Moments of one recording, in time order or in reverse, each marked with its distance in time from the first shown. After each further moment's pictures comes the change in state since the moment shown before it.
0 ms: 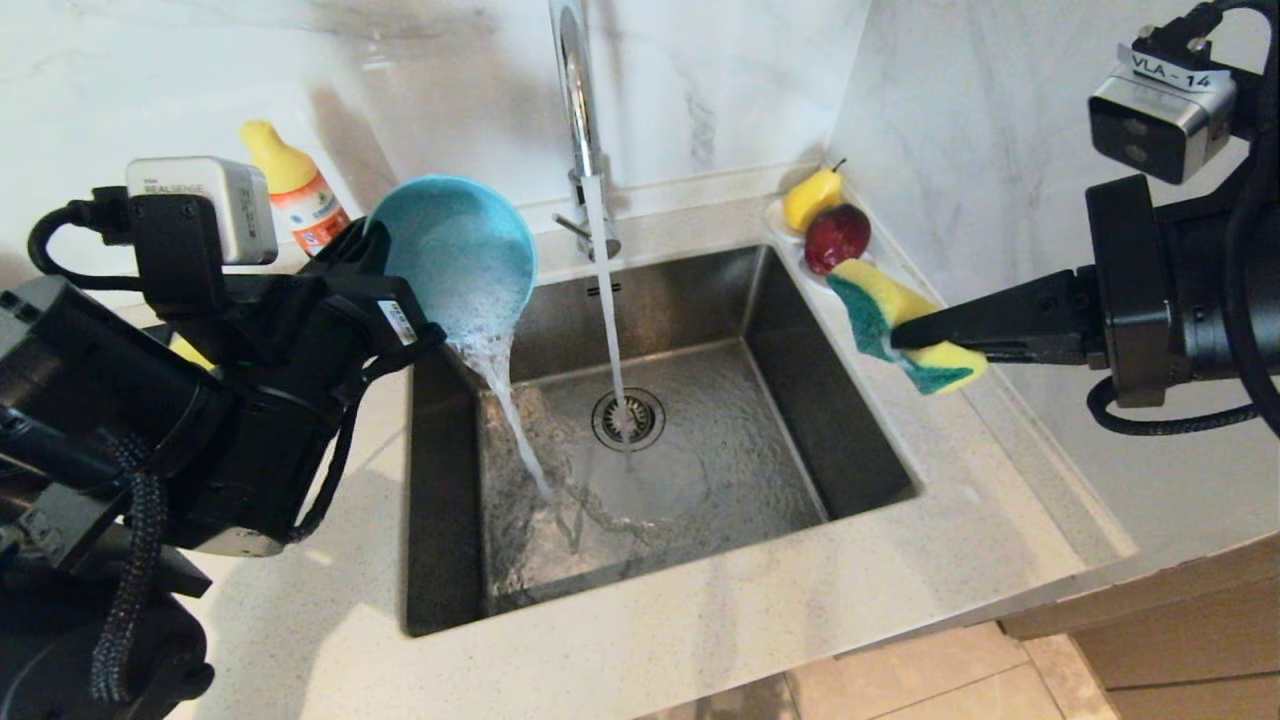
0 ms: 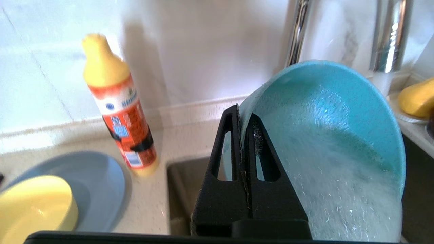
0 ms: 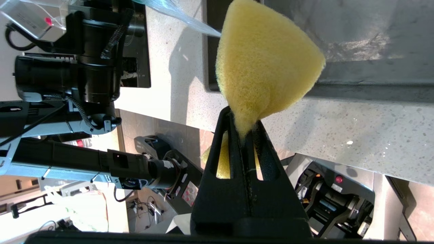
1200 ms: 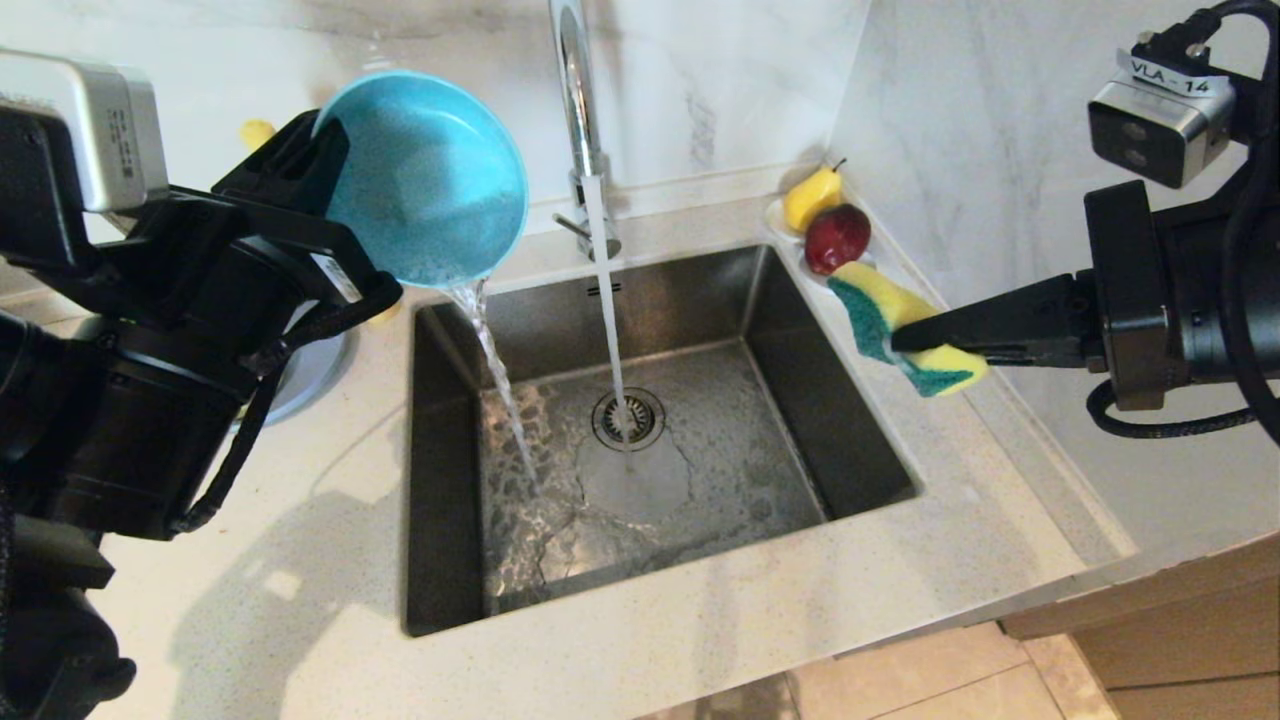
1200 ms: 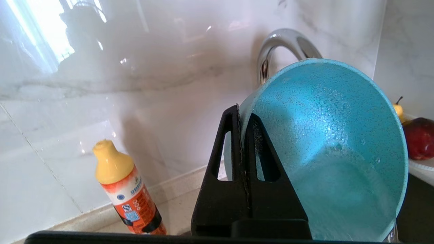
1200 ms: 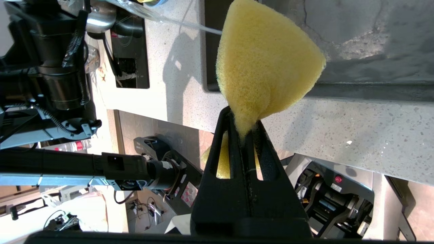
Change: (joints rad) left arm 0.010 -0.111 -0.024 -0.022 -0.229 0.197; right arm -0.001 -0.003 0.011 -0.007 -0.003 0.000
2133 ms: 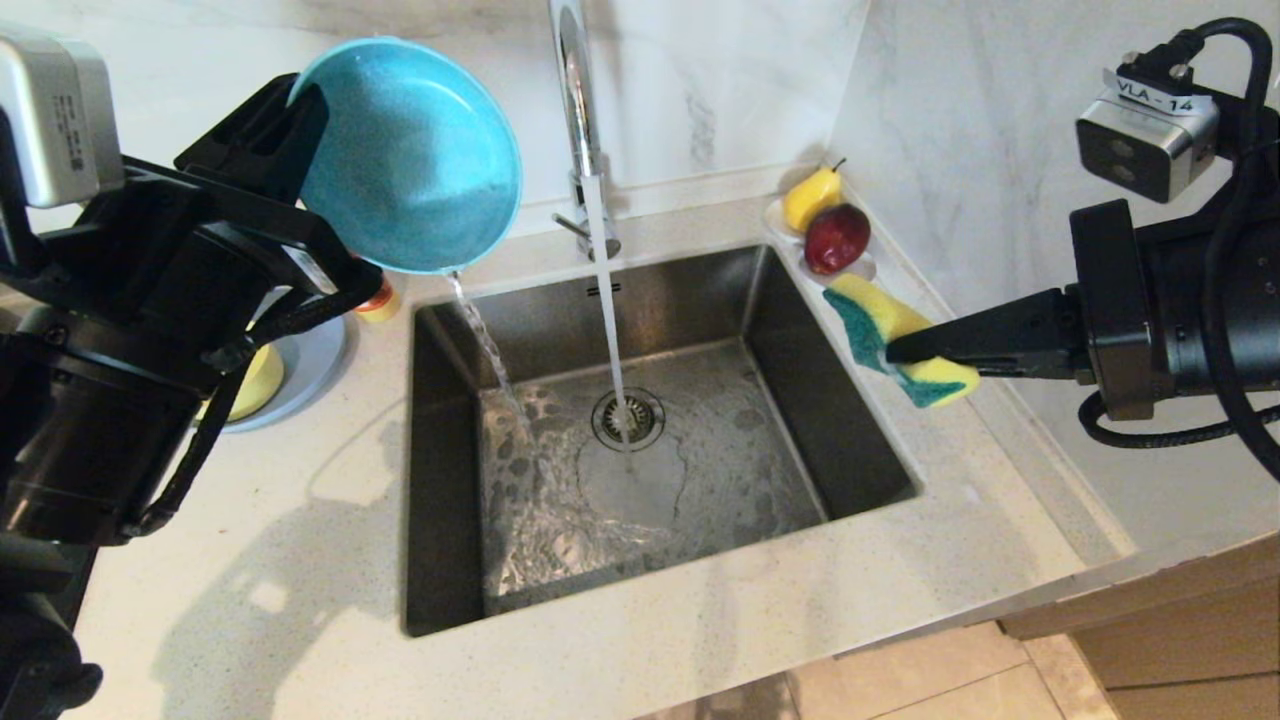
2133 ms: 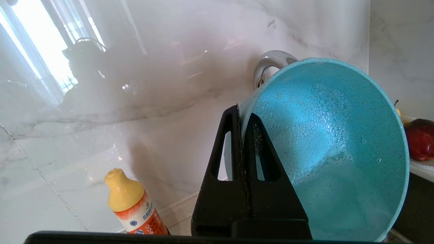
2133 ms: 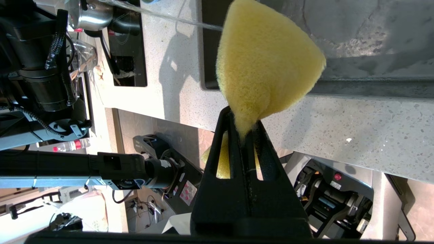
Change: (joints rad) left arm 0.001 -0.040 -0.001 0.000 -0.070 0.087; right arm 0.000 0.002 0.024 -0.014 0.001 0.000
